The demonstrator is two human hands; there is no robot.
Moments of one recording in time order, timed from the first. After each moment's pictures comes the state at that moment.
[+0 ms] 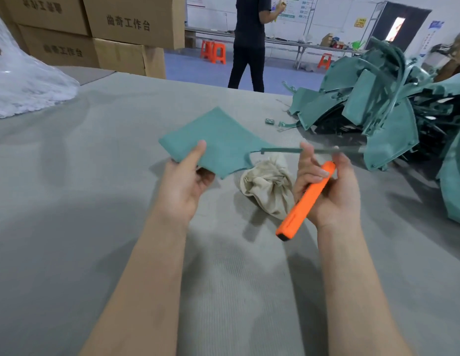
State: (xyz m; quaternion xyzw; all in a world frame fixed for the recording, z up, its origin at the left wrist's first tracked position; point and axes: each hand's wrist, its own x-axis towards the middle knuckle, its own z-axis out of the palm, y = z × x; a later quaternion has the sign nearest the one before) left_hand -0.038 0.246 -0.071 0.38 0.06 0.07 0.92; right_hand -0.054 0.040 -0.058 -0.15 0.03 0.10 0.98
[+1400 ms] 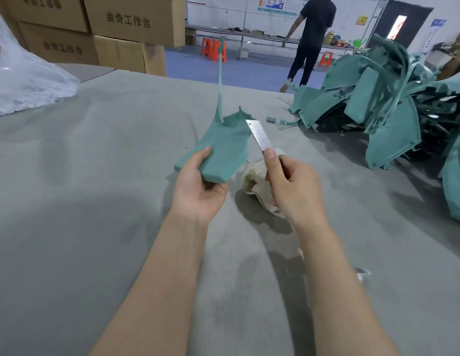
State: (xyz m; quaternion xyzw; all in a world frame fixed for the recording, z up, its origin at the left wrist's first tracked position) left_hand -0.048 0.230 -0.066 0.20 0.12 -0.03 0.97; right_hand -0.056 0.083 -0.070 -0.85 -0.05 -0.23 0.46
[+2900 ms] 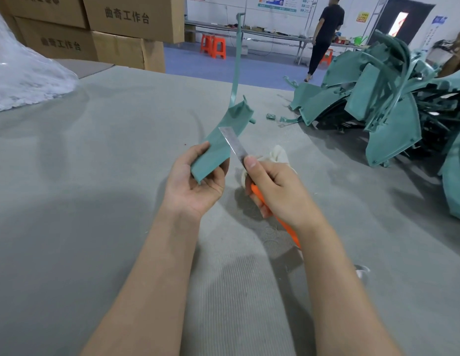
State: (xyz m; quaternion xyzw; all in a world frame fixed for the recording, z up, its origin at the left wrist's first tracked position) left_hand -0.056 0.244 -0.058 0.14 0.10 -0.13 0.98; right_hand -0.063 0.091 -0.071 -0.82 -0.18 -0.05 0.54
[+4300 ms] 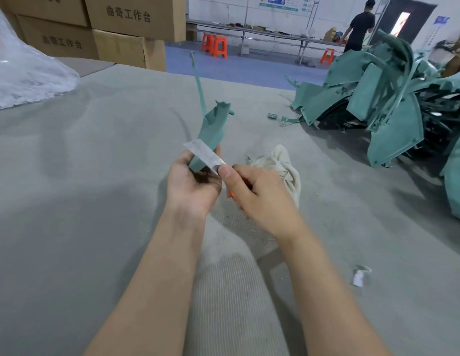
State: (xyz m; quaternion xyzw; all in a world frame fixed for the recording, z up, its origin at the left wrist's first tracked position) left_hand -0.056 0.239 -0.056 0.03 0.10 -0.06 0.99; right_hand -0.071 0.115 -0.073 -0.85 -0.25 -0.13 0.44
